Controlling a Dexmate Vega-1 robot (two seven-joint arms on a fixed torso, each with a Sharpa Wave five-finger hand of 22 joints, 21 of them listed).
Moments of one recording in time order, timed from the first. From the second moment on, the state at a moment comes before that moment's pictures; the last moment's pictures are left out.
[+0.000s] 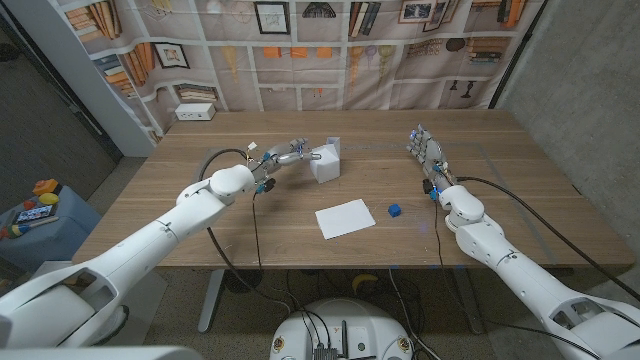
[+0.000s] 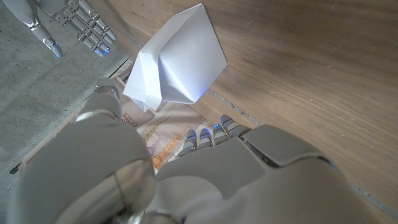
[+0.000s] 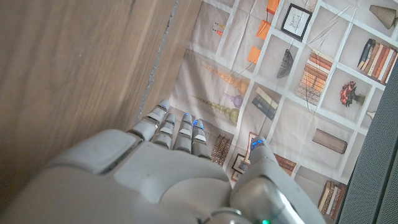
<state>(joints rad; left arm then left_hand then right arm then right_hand) 0.71 0.71 0.58 -1.52 -0.24 -0.03 -0.09 0.67 -0.04 0.26 -0.13 0.18 -0.13 0.06 0.24 0.17 -0.13 0.06 0.17 0.18 -0.13 0.07 0.17 0.17 -0.09 -0.03 0.17 0.17 -0.84 -0.47 -0.41 -1.25 0.54 0.36 -0.07 0.14 0.12 0.32 -0.08 0.20 0.16 0.00 0.19 0.17 0.18 -0.01 0.19 0.19 0.04 0.01 0.23 0.27 0.24 -0.01 0.19 0.16</state>
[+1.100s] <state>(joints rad) 0.78 0.64 0.48 -1.36 -0.35 -0.32 -0.06 0.61 0.01 0.27 -0.11 0.18 -0.07 0.06 0.23 0.17 -0.11 0.06 0.19 0.18 -0.11 0.06 0.18 0.17 -0.07 -0.04 0.18 0.17 -0.83 -0.44 -0.41 -1.26 0.51 0.41 -0.10 0.13 0.13 0.32 -0.08 0.20 0.16 0.00 0.19 0.17 0.18 0.00 0.19 0.19 0.04 0.00 0.23 0.27 0.24 -0.01 0.19 0.16</state>
